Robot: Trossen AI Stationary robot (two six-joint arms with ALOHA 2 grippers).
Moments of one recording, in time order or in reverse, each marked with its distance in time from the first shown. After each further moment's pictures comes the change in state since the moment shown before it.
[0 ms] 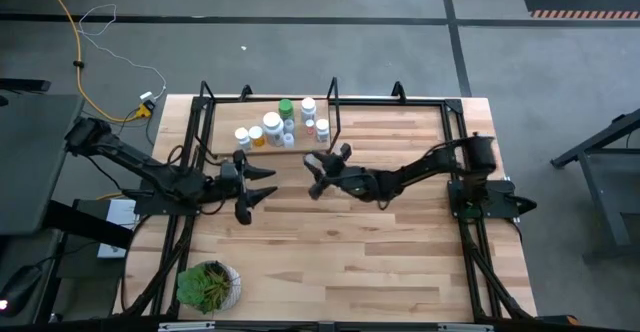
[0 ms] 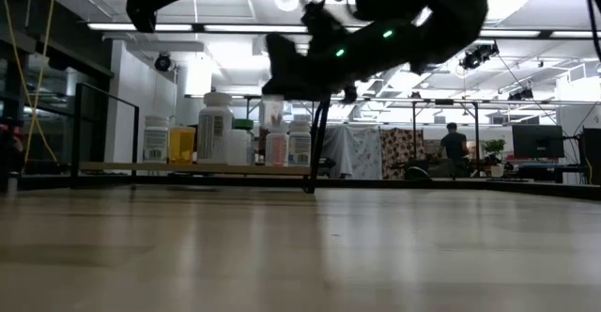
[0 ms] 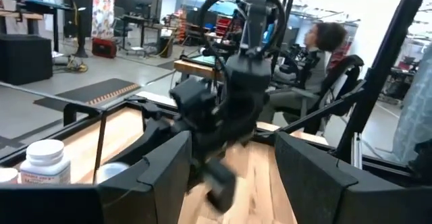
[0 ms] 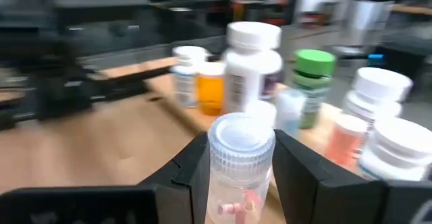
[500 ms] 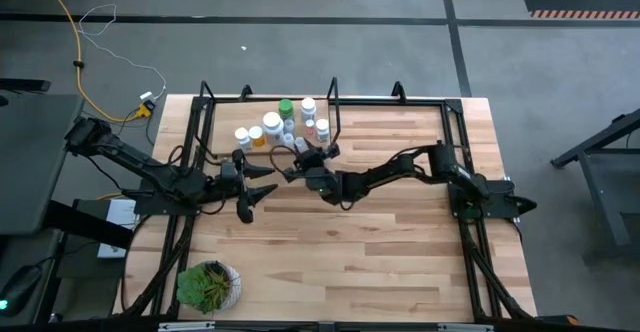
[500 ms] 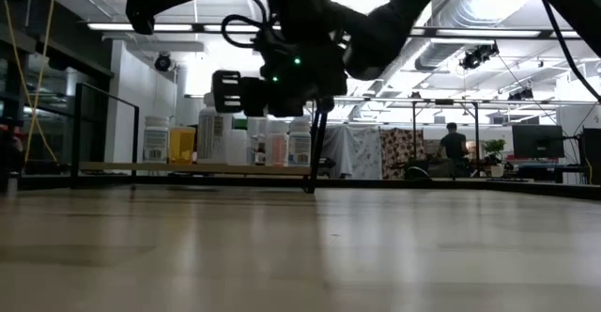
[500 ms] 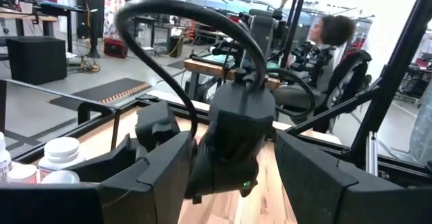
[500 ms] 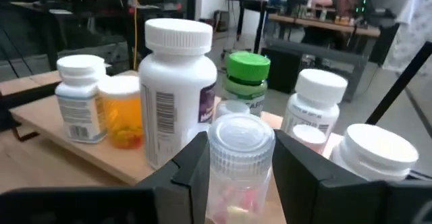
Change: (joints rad) left arm 0.000 0.003 0.000 -0.009 -0.036 0.012; right arm -0.019 0.314 0.411 -0.124 0.417 0.000
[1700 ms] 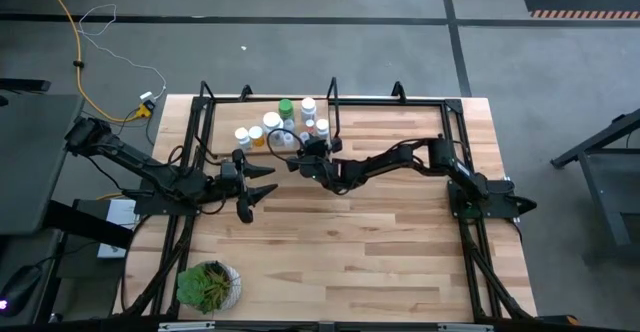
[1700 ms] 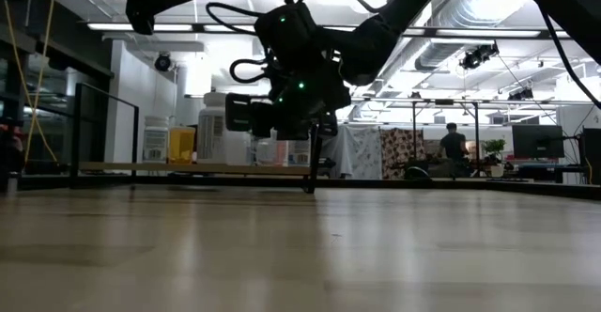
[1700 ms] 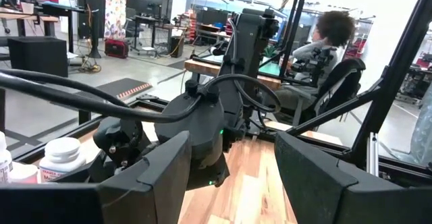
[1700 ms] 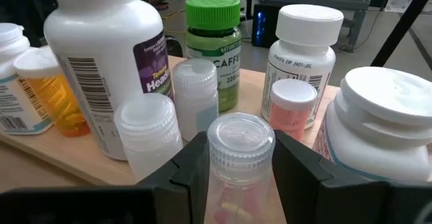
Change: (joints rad) left arm 0.000 0.000 0.000 0.001 -0.004 0.000; right arm -0.101 0.003 0.026 -0.280 -0.095 0.325
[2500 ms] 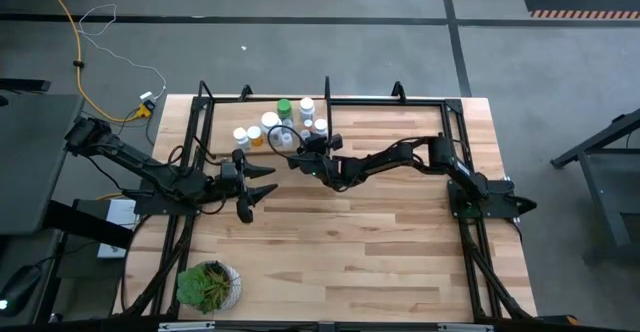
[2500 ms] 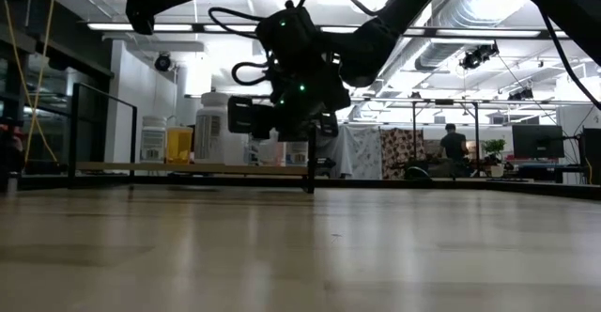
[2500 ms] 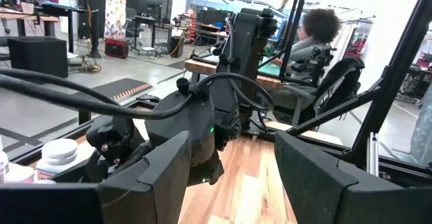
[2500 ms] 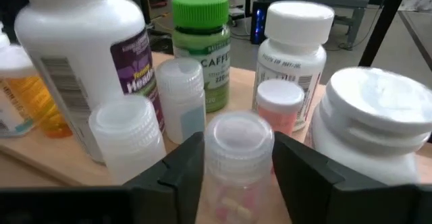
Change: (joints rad) left arm 0.000 0.000 0.000 0.000 0.000 0.000; right arm -0.012 -0.001 0.000 -0.004 -0.014 -0.003
